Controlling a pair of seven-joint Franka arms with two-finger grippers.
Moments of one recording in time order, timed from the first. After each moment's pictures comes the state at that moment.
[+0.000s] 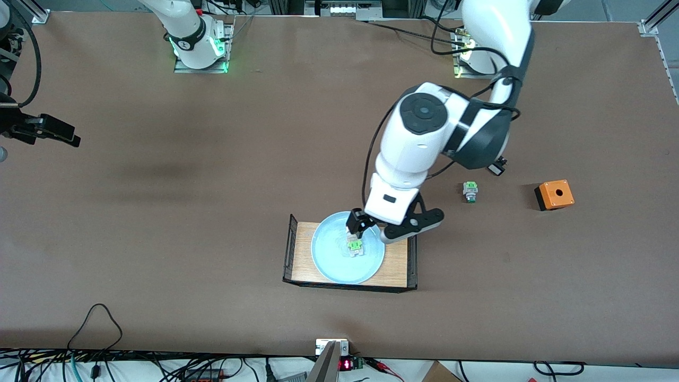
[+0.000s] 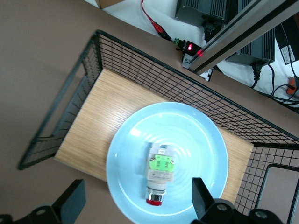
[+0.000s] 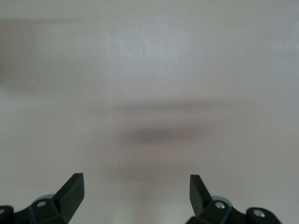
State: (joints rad) left arm -0.65 0.75 0.13 -1.03 -0.04 2.09 -0.99; right arm 0.13 0.09 -0.23 -1.56 0.02 1.58 -0.04
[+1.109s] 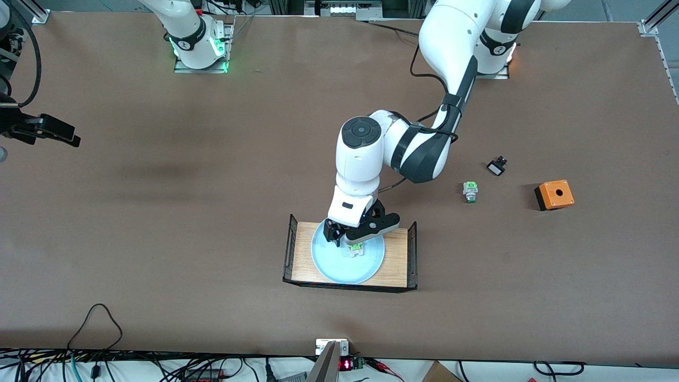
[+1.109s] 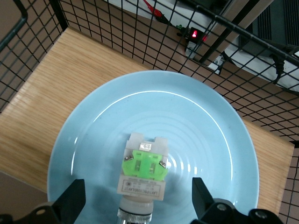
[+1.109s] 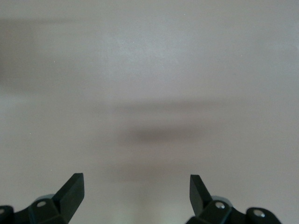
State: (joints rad) left arm -0.77 0.93 0.24 -0.98 0.01 2.22 -1.12; right arm 0.13 0.09 -0.23 -1.56 0.02 1.58 -0.04
